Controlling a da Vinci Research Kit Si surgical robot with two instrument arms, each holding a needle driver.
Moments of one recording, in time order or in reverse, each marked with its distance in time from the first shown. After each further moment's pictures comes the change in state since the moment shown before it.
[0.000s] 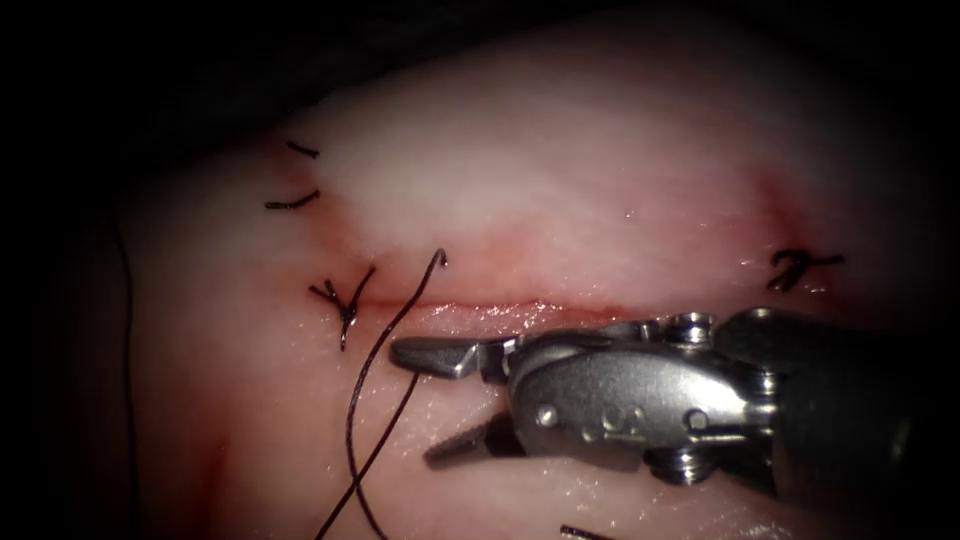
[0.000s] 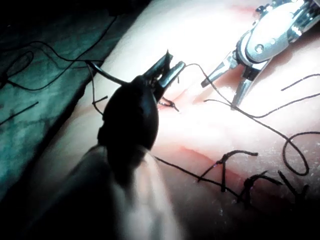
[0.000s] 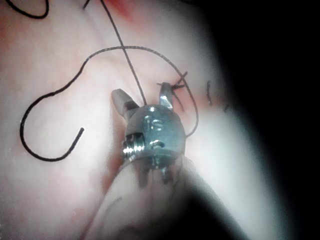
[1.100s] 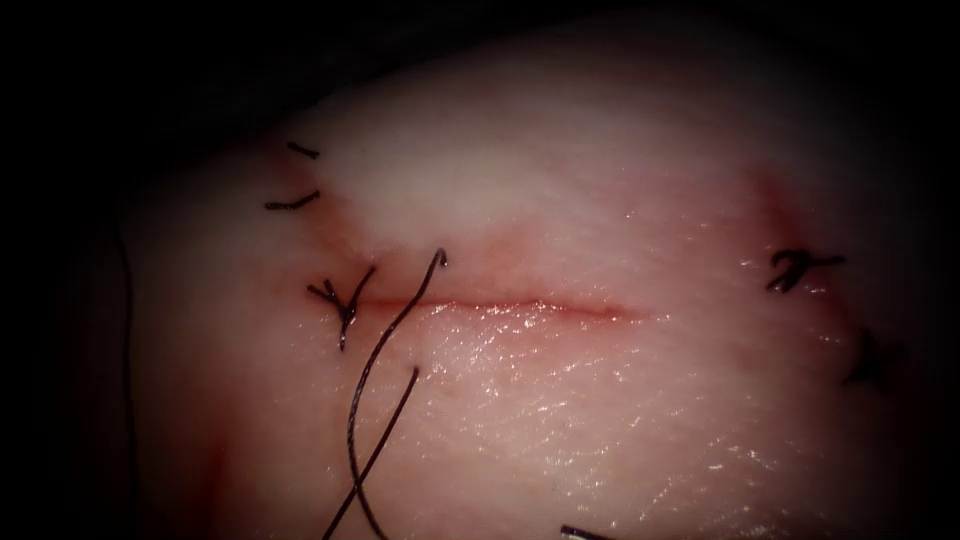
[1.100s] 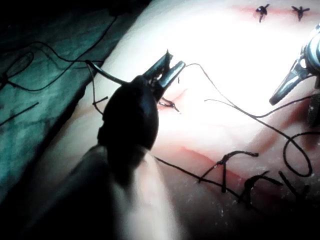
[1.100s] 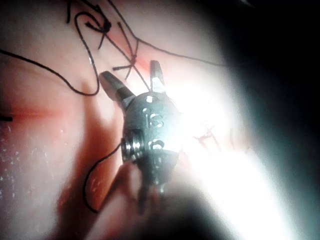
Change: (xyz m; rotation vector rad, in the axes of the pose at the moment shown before) right arm 0.012 -0.004 -0.006 0.125 0.191 0.023; left arm 0.000 0.000 0.000 0.002 0.000 0.005
